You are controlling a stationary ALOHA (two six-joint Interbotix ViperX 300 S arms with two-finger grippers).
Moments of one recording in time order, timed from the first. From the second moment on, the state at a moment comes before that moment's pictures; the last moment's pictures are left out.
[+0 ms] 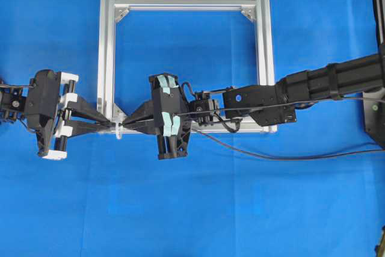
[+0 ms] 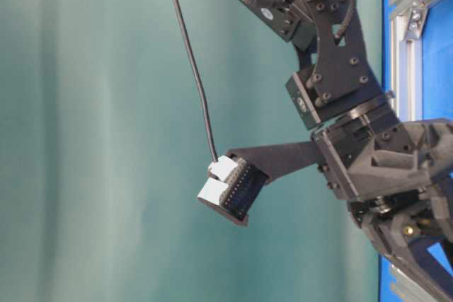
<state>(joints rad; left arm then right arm) -0.18 -0.15 1.28 -0.08 -0.67 -0.04 0.04 0.43 0.36 -0.11 -0.41 0.20</state>
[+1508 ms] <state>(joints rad) -0.20 -0.71 1.32 -0.08 0.11 -0.07 0.04 0.43 0.36 -0.11 -0.40 0.20</state>
